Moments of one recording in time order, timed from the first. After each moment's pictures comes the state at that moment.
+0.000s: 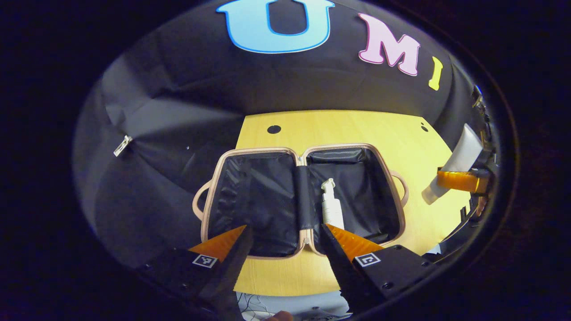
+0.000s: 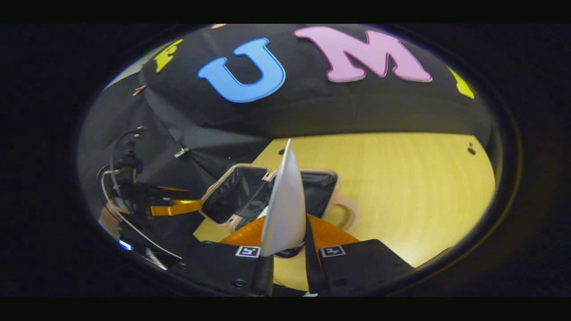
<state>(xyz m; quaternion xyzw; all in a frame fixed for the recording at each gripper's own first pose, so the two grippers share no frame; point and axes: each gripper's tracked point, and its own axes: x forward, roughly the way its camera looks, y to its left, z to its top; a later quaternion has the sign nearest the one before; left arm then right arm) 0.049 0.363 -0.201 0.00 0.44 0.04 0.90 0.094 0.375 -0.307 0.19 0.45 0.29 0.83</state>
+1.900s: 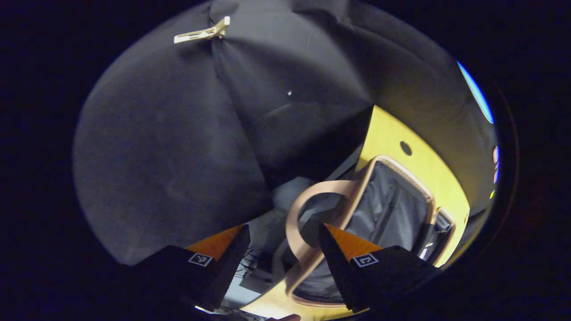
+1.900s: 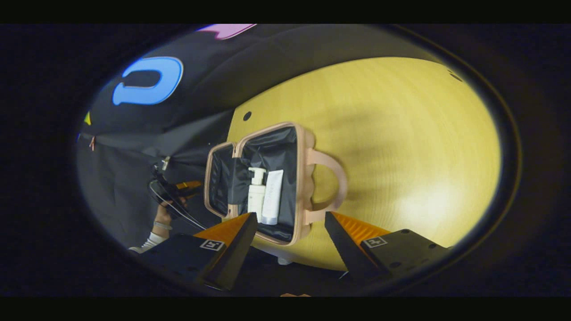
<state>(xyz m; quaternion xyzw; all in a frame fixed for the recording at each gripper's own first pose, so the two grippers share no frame) 0.125 0.621 -0.363 -0.21 0.50 0.23 0.81 0.109 0.304 -0.365 0.32 0.60 0.21 0.70</state>
